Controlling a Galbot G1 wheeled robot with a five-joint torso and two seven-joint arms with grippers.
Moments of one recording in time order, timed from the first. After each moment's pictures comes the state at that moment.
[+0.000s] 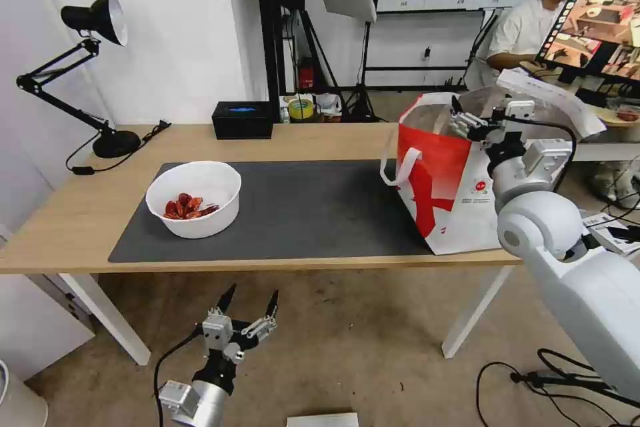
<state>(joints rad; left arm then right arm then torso) 1.73 -1.31 -0.41 -2.06 -0.32 -0.21 0.07 -0.73 0.78 0.21 2.00 0.80 -0.13 0.42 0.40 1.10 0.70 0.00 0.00</state>
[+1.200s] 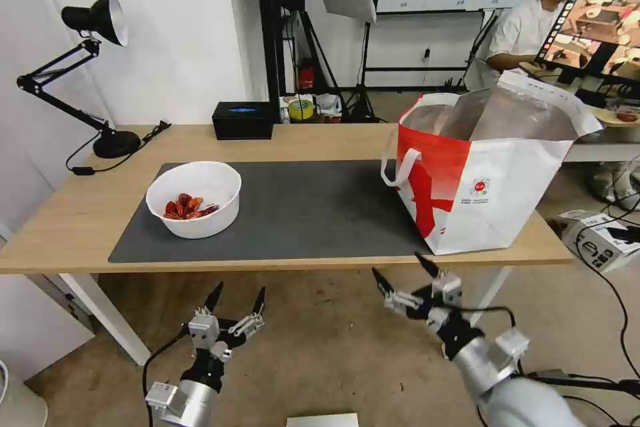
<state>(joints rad) 1.73 -1.30 -0.46 -2.01 -0.36 -0.27 0.10 -1.64 0.89 0.28 2.13 0.53 0.12 0.09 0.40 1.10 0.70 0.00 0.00</state>
